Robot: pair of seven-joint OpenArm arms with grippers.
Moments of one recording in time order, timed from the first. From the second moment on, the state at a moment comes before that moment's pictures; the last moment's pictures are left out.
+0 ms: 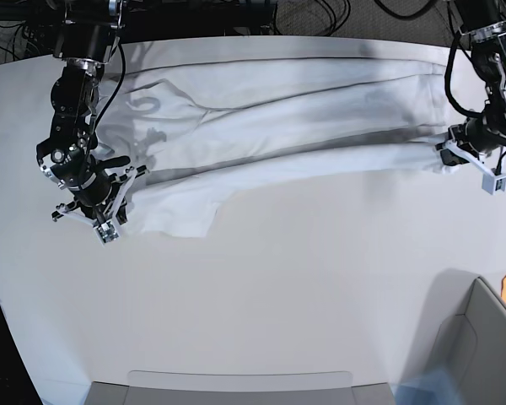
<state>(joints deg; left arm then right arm) 11.2 -25.9 -30.9 97.5 -43.9 -11.5 70.8 3.9 10.2 11.7 98.0 -1.5 35.9 -47.8</state>
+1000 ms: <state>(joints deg) 24.2 -22.5 -35.6 104.8 -44.0 -11.9 74.3 -9.9 9.6 23.7 113.8 -1.6 44.5 -64.0</state>
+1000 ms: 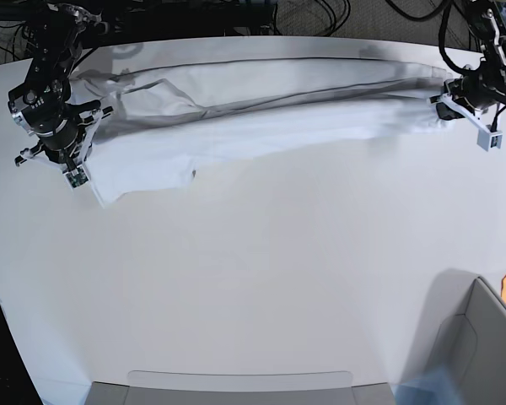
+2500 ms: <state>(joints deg) 21.0 -22.4 -29.3 99.9 -26.5 -16.6 74.3 -11.4 8.6 23.6 111.0 -1.6 44.5 -63.8</state>
